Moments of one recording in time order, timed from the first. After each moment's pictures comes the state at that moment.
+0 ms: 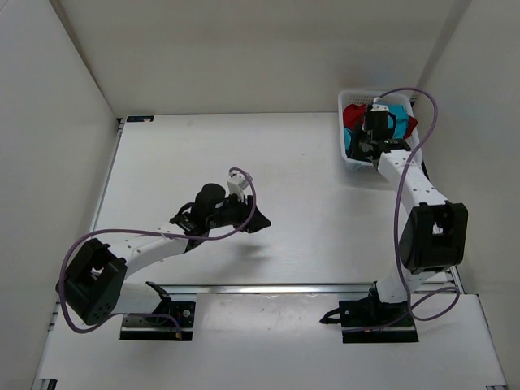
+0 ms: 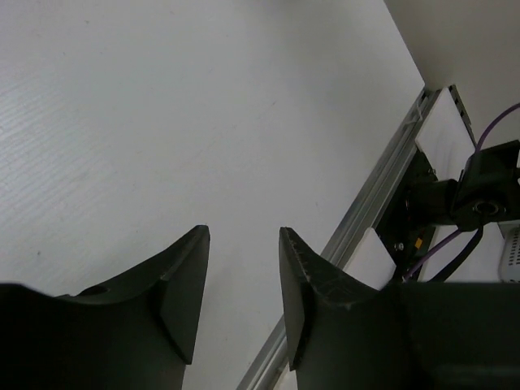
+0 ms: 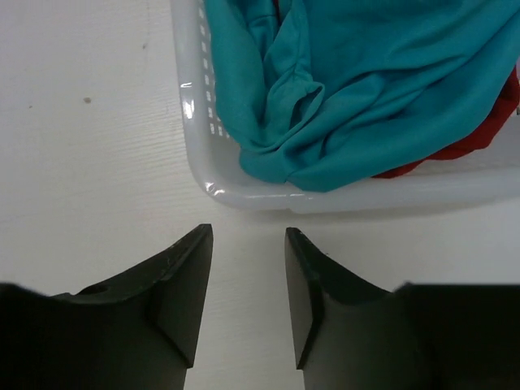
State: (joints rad) left arm -0.68 1.30 0.62 0.28 0.40 -0.50; right arm 0.09 1.62 1.35 -0.45 0.16 0.20
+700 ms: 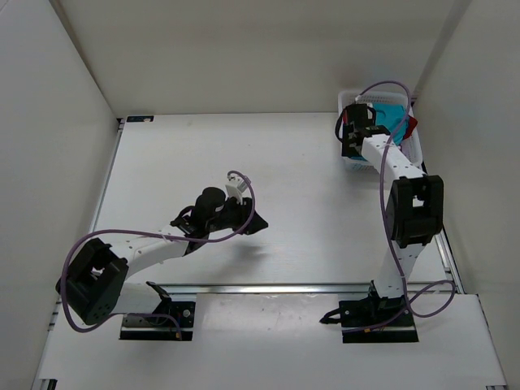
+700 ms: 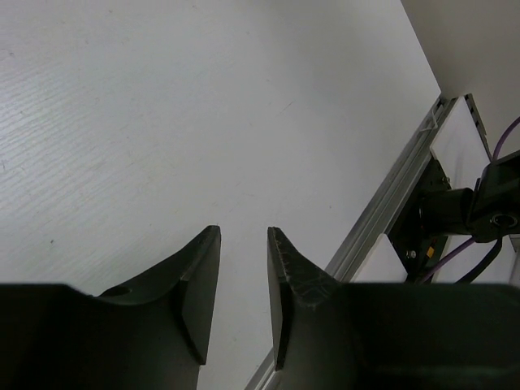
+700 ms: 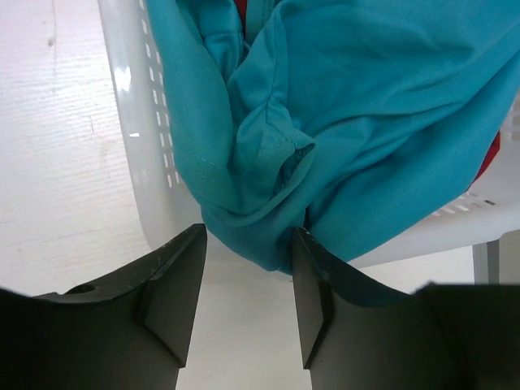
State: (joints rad) left arm -0.69 1.31 0.58 0.30 0.36 -0.52; right arm 0.13 1.89 1.58 -0.55 0.36 0.11
